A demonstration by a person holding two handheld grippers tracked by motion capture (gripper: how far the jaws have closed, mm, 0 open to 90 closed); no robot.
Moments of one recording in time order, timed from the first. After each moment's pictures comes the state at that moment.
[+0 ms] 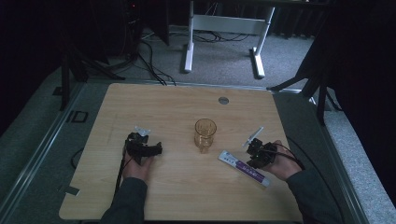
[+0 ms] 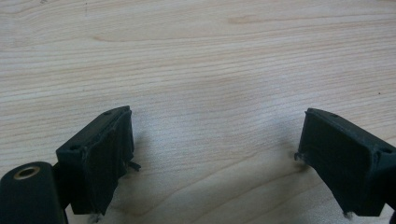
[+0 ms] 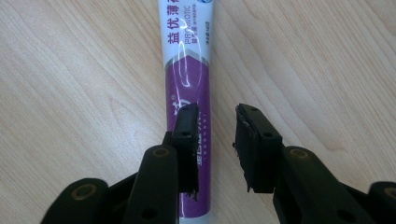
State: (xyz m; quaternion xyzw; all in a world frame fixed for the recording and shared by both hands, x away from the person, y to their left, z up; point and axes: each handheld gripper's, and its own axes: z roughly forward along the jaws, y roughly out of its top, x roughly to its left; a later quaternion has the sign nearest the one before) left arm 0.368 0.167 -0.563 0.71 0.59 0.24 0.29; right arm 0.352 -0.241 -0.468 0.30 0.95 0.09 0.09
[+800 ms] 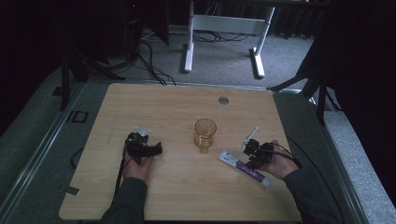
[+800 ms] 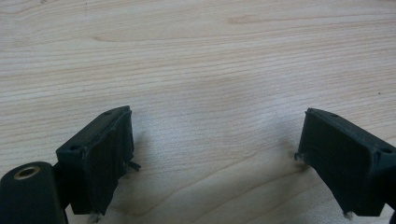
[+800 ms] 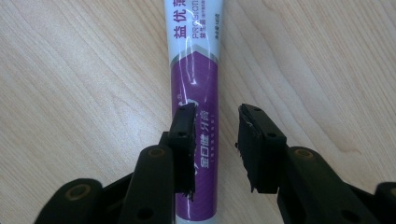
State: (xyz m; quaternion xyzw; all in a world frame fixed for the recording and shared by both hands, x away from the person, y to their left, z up) left arm 0.368 0.167 -0.563 0.71 0.59 0.24 0.29; right arm 0.356 -0.234 -0.474 0.29 0.95 0.06 0.07
